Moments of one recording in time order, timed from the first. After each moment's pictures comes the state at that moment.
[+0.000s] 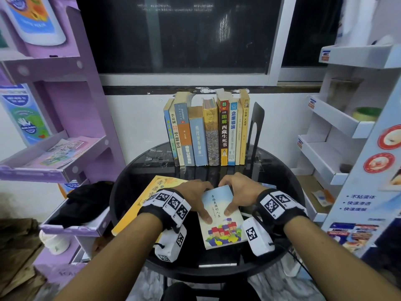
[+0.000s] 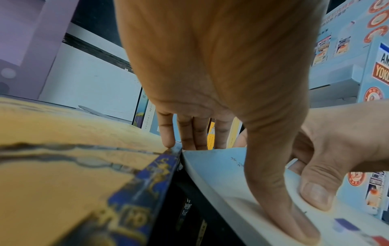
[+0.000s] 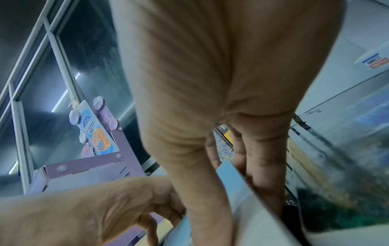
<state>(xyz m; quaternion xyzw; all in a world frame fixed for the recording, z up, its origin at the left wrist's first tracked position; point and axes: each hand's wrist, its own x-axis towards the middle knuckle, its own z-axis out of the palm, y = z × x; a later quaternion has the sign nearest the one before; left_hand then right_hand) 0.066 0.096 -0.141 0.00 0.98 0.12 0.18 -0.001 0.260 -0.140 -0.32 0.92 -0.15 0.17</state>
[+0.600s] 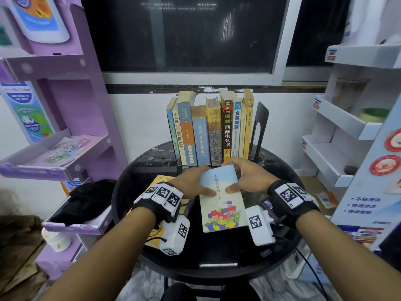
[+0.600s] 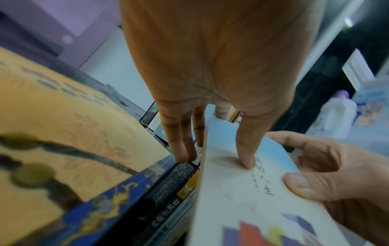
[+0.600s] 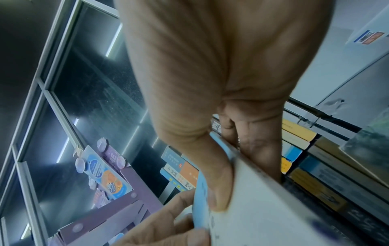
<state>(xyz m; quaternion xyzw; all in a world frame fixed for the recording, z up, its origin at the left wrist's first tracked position) 0.062 0.079 -0.133 -0.03 0.94 0.33 0.07 -0.009 0.266 -0.114 -0.31 0.88 -0.33 0.16</state>
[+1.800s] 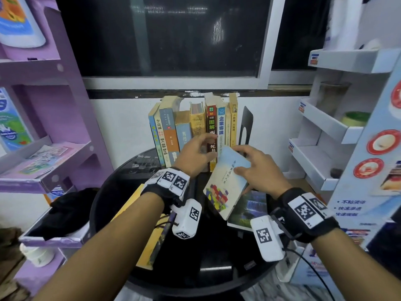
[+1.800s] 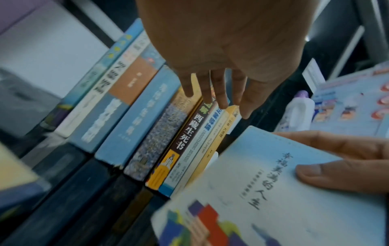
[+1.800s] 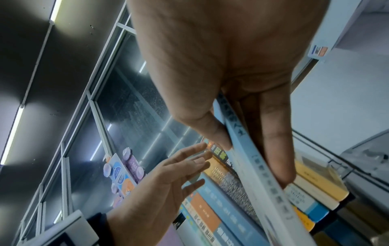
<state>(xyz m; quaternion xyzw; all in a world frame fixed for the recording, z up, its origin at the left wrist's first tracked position) 0.009 0.116 -0.090 0.04 0.86 0.47 -0.20 -0.004 0.307 -0.080 -0.25 0.86 -0.45 0.04</state>
